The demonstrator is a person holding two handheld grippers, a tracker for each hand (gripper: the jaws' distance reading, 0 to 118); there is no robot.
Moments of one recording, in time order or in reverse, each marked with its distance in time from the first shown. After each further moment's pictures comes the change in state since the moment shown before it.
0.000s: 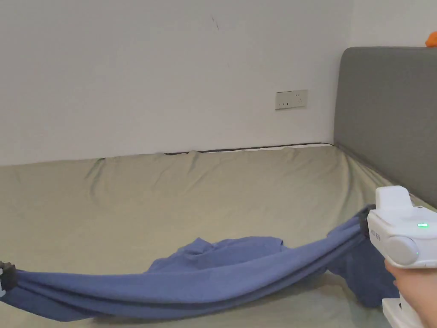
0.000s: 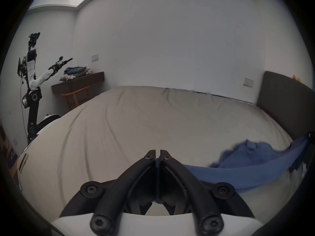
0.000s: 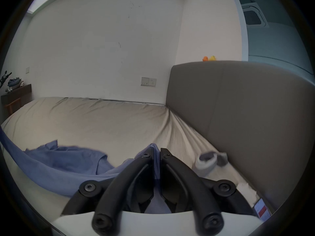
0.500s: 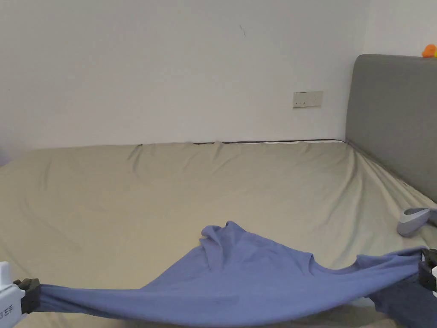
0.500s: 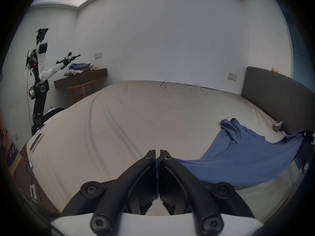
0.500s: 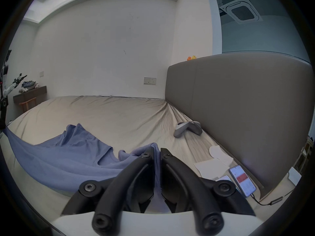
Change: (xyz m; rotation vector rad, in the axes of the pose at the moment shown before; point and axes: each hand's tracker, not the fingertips) left arm -0.092 -0.121 0.217 -0.009 -0.059 0.007; right arm 0.088 -0.111 0.243 0.042 0.064 -0.032
